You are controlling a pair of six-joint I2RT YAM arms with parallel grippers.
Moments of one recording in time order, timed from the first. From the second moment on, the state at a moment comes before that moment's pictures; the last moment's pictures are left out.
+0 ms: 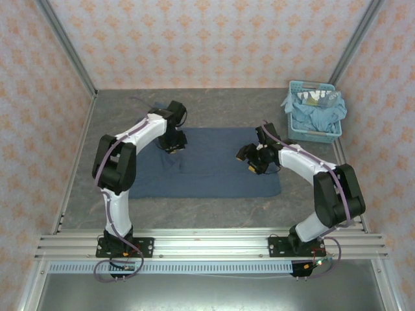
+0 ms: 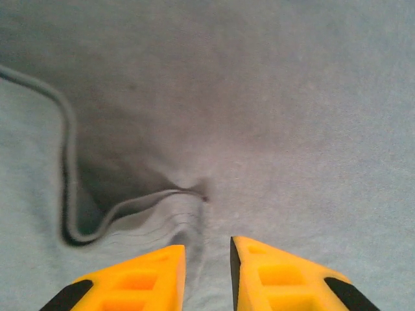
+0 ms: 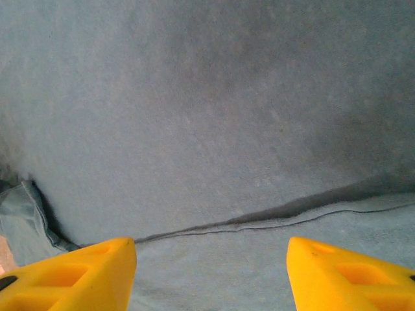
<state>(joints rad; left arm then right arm) -0.33 2.01 1.57 -0.96 0.02 -0.69 0.34 1.55 0.93 -0.50 -0.34 0.93</state>
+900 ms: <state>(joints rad) -0.37 2.12 1.60 -0.99 -0.09 -0.68 0.34 1.52 0.91 -0.30 -0.47 0.97</state>
